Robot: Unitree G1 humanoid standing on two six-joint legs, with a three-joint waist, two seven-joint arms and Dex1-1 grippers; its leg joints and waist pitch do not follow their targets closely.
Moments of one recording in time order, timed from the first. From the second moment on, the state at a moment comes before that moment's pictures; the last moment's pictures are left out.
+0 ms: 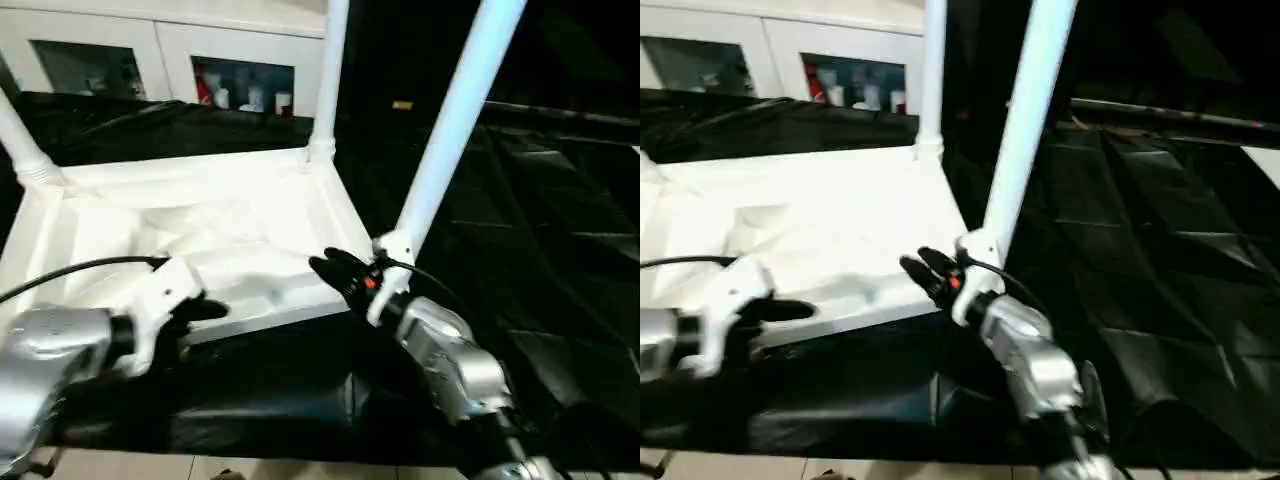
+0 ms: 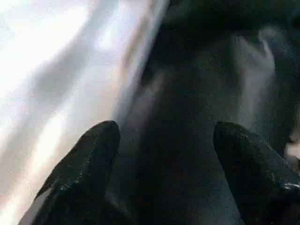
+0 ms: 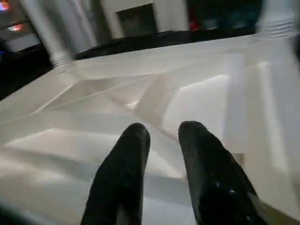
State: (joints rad) left arm 0.03 0.79 0.04 -0.46 -0.22 0.85 -1.08; right arm -0.37 0.03 0.08 0.38 0.27 0.15 0.49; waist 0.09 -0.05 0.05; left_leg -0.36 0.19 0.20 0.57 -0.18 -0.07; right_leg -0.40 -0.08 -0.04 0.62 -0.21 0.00
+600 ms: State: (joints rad) left arm 0.12 0.88 0.03 -0.44 -0.15 0.84 -0.97; right arm -0.49 -0.01 -0.04 0.60 0.23 -0.01 0.30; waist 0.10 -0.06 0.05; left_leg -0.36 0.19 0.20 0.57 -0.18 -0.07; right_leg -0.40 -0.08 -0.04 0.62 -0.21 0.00
